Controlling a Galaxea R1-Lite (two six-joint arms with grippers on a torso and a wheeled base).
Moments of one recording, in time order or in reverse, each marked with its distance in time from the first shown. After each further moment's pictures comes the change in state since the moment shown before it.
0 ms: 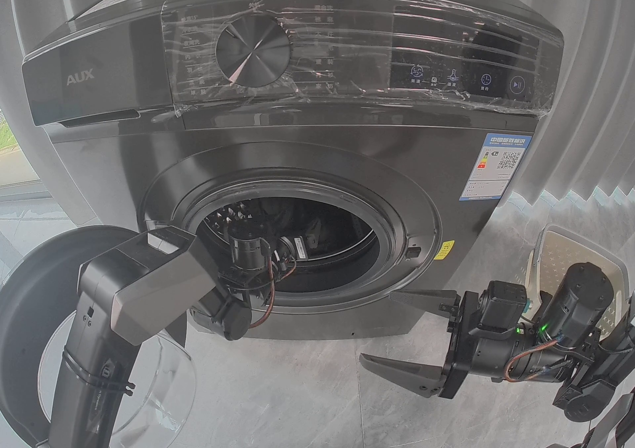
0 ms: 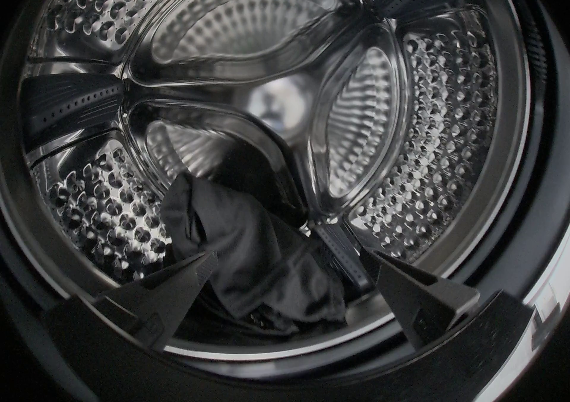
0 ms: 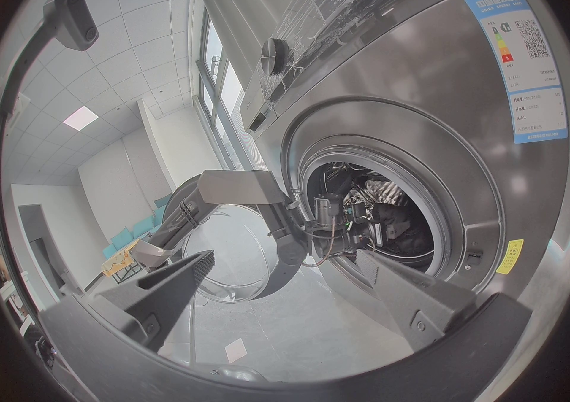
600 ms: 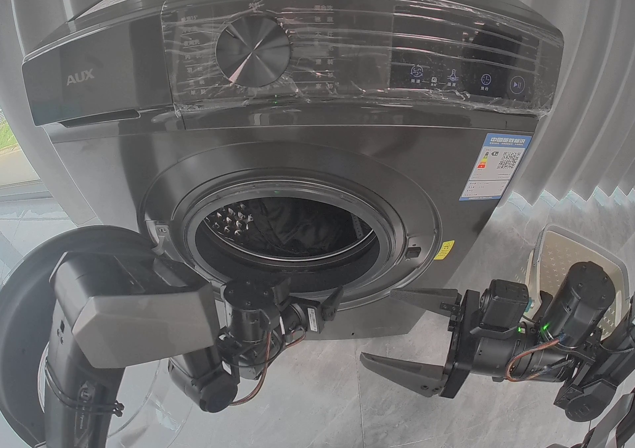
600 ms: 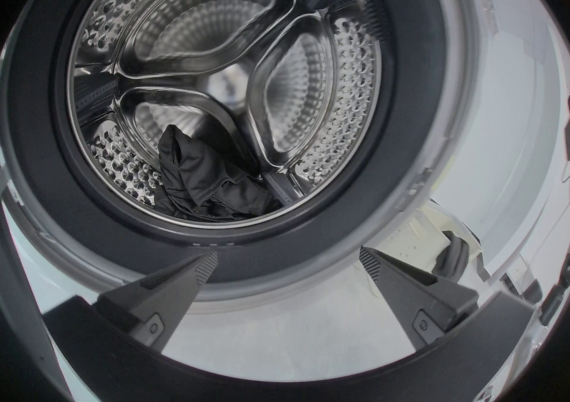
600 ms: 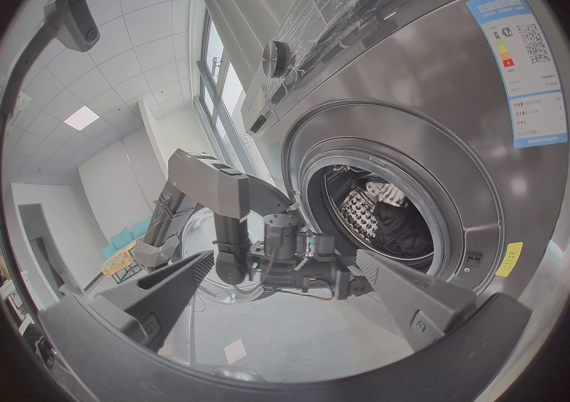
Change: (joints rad) left arm -0.176 -0.172 0.583 -0.271 -0.004 0.007; right arm 0.001 -0.007 -0.001 0.000 0.000 -0.001
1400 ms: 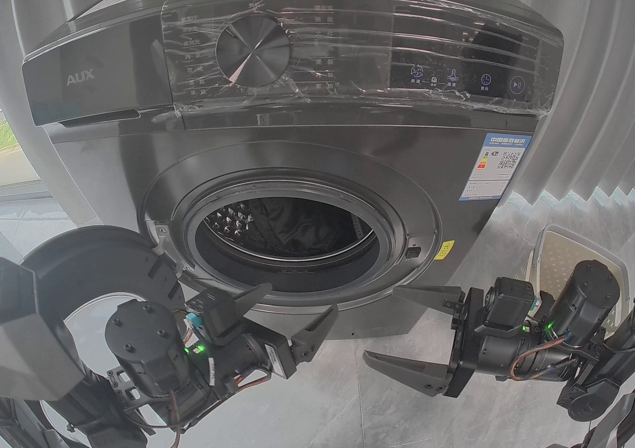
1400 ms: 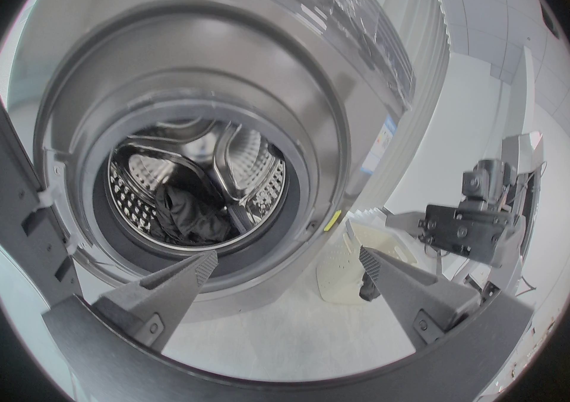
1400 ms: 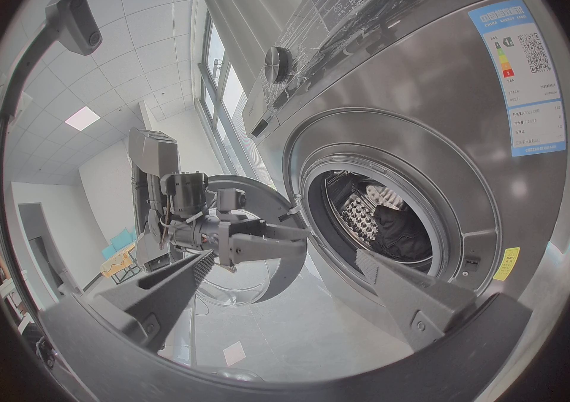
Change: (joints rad) left arm -0.176 -0.525 0.471 -0.060 0.017 -0.016; right arm 0.000 -0.018 0.003 0.000 -0.001 0.001
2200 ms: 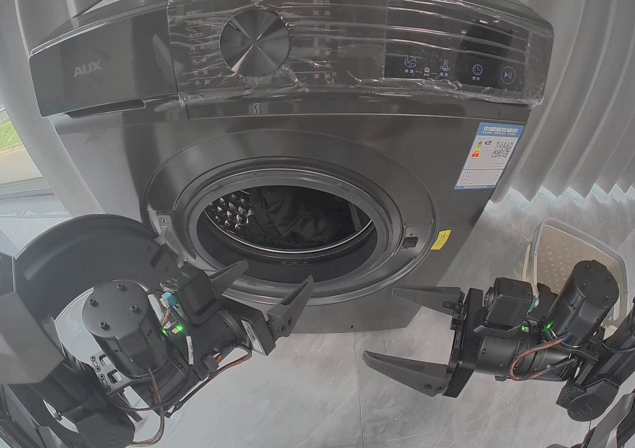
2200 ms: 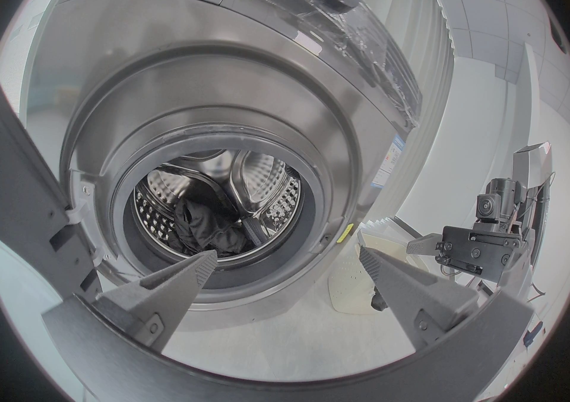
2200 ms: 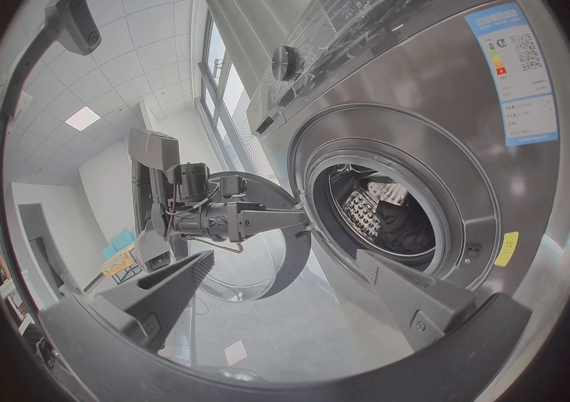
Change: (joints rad) left arm 0.075 -0.052 -0.005 0.001 0.003 0.026; right arm -0.002 0.004 0.000 0.000 0.003 0.002
